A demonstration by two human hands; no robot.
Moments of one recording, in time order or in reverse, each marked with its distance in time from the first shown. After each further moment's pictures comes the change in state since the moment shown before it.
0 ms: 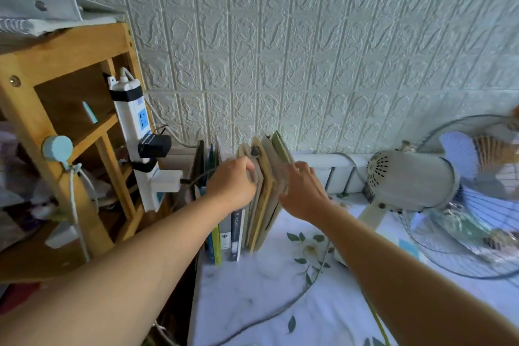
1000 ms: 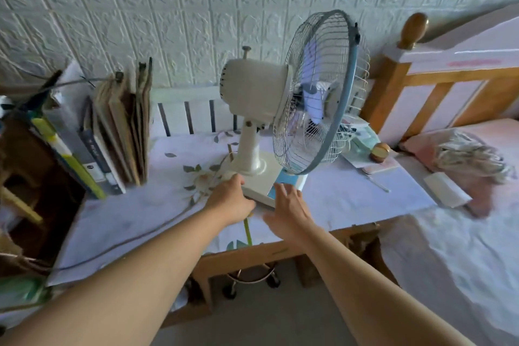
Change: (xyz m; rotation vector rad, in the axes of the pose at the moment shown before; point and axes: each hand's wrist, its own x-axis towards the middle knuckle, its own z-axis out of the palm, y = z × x) left_hand -0.134 0.189 0.258 -0.022 -0.418 -0.164; right_hand -0.188 0.291 0.026 0.100 -0.203 0.285
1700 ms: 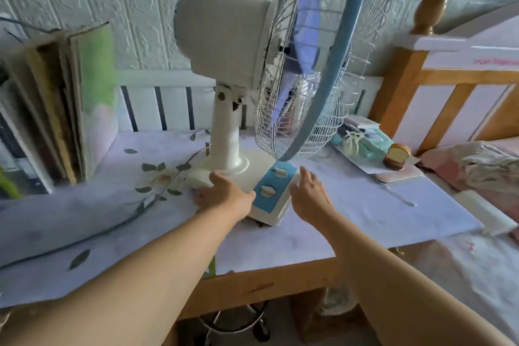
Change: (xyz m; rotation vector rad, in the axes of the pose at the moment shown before) left_hand 0.111 0.005 0.119 -0.108 0.262 -0.360; right_hand 0.136 0.127 0.044 0.087 0.184 -0.019
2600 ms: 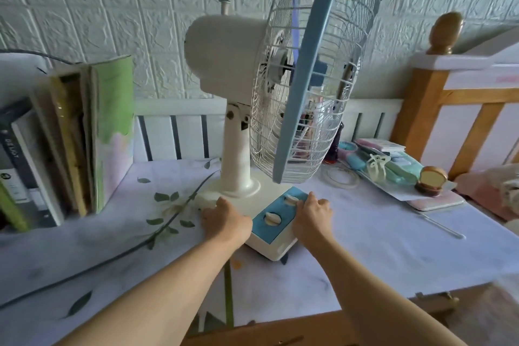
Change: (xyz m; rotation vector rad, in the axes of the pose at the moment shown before) left_hand 0.052 -0.024 0.005 -0.114 0.100 0.119; right_hand 0.033 -0.026 0.044 0.193 0.160 0.152
